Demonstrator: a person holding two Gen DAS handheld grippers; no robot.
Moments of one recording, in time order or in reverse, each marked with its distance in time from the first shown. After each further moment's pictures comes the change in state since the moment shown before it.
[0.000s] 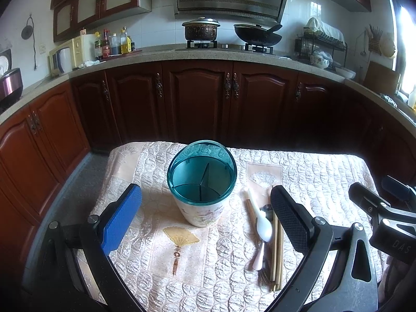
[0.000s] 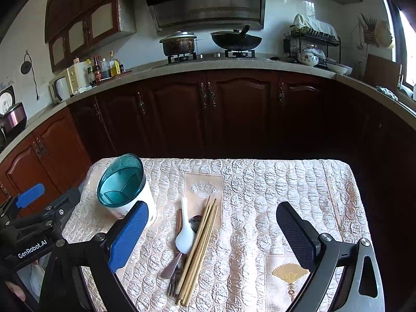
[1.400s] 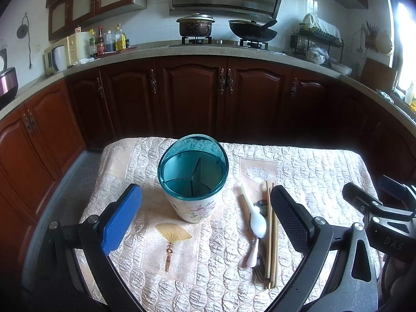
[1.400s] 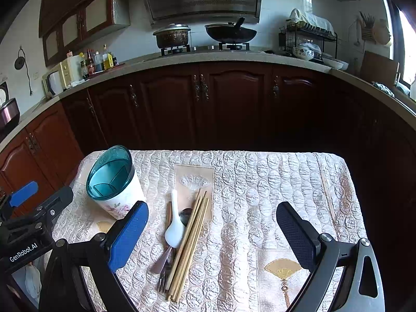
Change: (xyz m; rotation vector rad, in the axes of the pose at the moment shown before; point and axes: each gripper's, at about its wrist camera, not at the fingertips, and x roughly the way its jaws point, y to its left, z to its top) left arm 0.004 -0.008 -0.001 0.009 0.022 -0.025; right arm 0.007 -0.007 -0.001 0.003 0.045 -0.039
